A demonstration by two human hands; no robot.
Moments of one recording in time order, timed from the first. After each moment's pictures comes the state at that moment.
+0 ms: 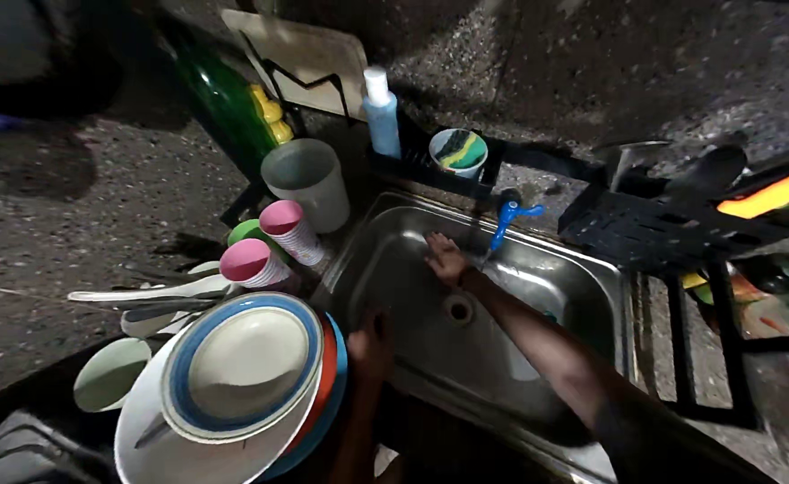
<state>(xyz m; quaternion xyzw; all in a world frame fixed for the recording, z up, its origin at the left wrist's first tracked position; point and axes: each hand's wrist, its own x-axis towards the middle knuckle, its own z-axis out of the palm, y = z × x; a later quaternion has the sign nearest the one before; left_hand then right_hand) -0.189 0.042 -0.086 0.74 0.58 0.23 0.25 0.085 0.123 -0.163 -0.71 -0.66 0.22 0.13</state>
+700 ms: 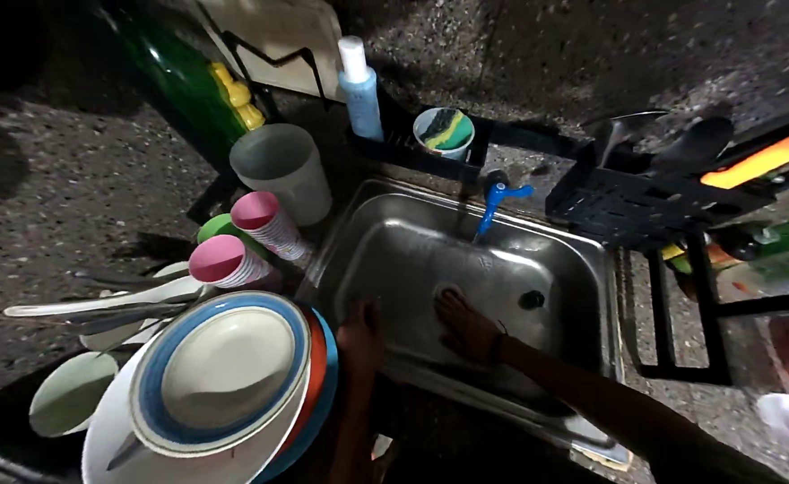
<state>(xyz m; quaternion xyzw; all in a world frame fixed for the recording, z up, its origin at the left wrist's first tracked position) -0.192 0.043 -0.095 0.76 0.56 0.26 0.22 0.055 -0.051 -0.189 -0.64 -0.72 0.26 0.03</state>
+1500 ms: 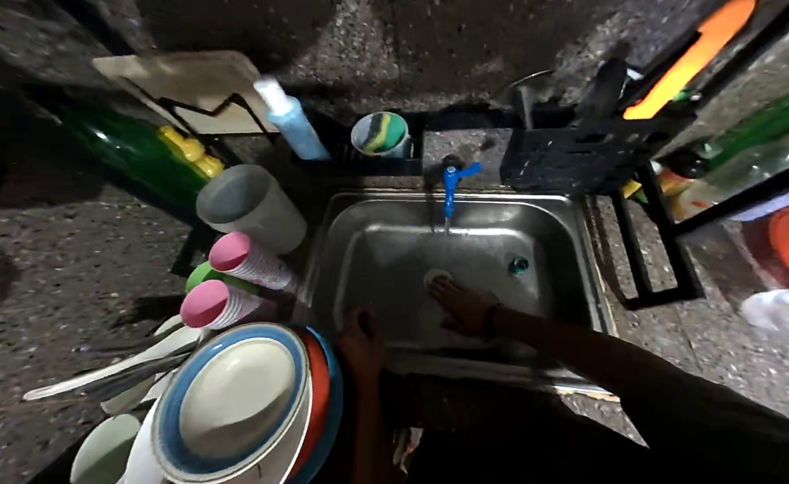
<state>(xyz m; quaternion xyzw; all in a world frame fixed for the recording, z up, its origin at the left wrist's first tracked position) -0.192 0.041 -0.092 0.78 0.55 0.19 0.22 0.060 -0.054 -0.205 -0.66 -0.71 0.25 0.07</state>
